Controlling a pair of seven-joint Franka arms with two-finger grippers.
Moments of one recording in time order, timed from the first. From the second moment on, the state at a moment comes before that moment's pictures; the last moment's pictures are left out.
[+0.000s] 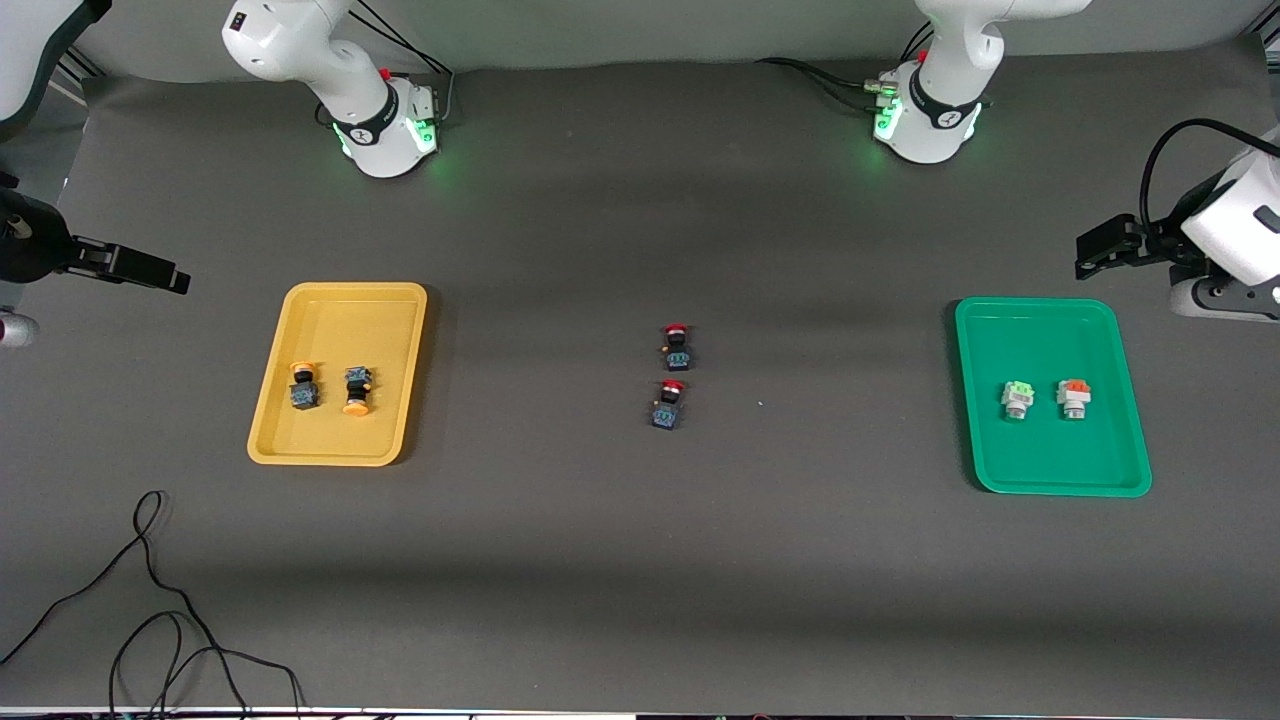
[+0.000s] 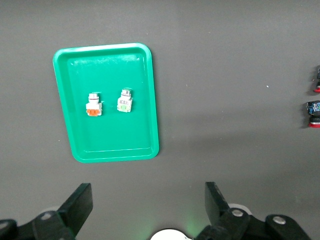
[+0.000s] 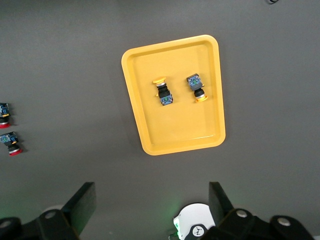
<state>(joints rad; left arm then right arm) -0.05 0.02 -0.01 -1.58 0.01 1.48 0.05 1.12 0.51 -1.56 -1.37 0.51 1.19 -0.12</state>
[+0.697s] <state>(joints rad) -0.05 0.02 -0.01 -1.59 0.01 1.48 0.05 0.59 0.36 -0.93 -1.26 0.28 1.20 -0.11</state>
